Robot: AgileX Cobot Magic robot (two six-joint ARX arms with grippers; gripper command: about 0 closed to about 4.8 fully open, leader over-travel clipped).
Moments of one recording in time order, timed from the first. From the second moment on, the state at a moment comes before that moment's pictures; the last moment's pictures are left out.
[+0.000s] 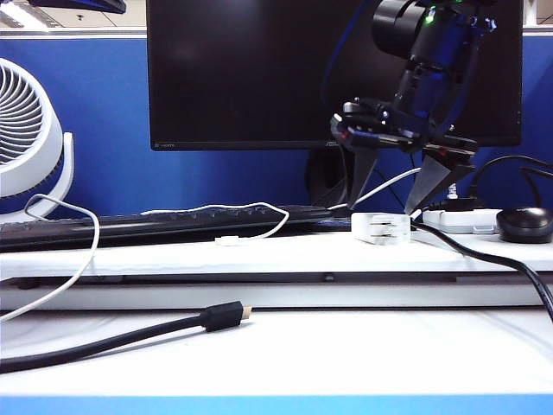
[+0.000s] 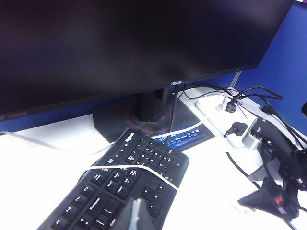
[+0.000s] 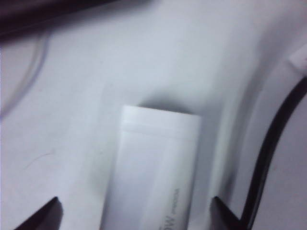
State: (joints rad) left arm -0.14 1.19 1.06 -0.07 0.54 -0.04; right arm 0.40 1.73 1.36 -0.64 -0.05 0.13
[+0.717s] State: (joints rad) left arm -0.14 1.19 1.06 -0.08 0.53 -0.04; right arm 0.40 1.82 1.37 -0.63 -0.03 0.12
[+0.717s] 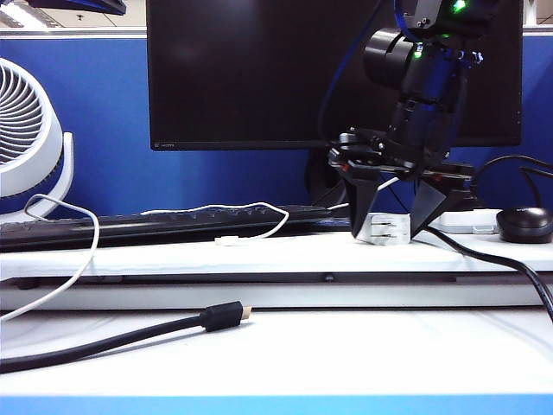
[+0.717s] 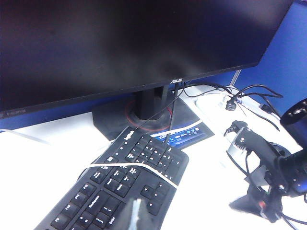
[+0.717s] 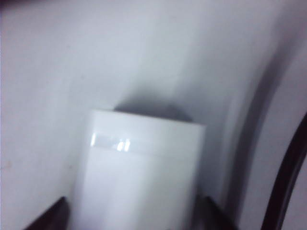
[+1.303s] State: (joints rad) left arm -0.14 1.19 1.06 -0.08 0.54 -0.04; right arm 0.40 1.68 1.36 -0.65 -0.09 -0.11
